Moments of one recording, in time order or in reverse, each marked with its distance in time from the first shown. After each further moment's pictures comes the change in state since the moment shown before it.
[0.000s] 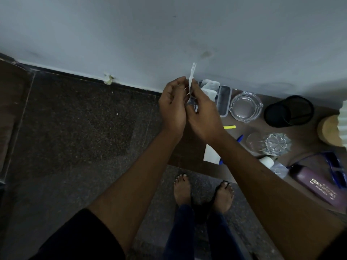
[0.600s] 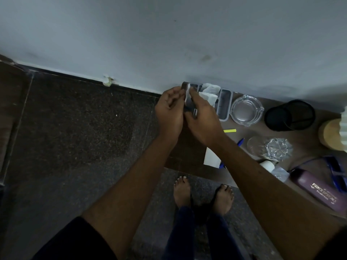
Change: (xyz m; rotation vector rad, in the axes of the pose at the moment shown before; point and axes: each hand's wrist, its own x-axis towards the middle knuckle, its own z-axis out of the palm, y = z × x) left_hand 0.009 -0.007 -0.009 0.146 0.054 -0.016; right_hand 0.006 0.010 0.002 -0.074 -0.054 0.046
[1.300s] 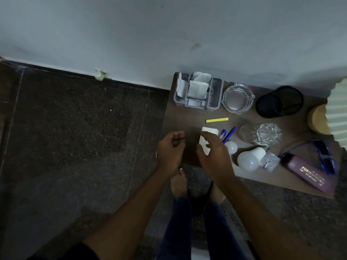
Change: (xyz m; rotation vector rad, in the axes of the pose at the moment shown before) left_hand -0.077 -0.101 -0.041 0.367 -0.163 -0.209; right_hand -0.128 0.067 0.001 -0.084 0.078 0.198
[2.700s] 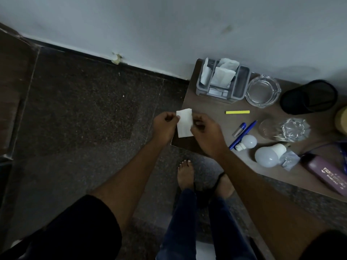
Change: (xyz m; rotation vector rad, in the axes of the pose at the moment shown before) left_hand 0.057 -0.009 -0.058 0.109 0.090 -0.055; right_hand 0.042 -0.025 0.056 0.109 -0.225 0.021
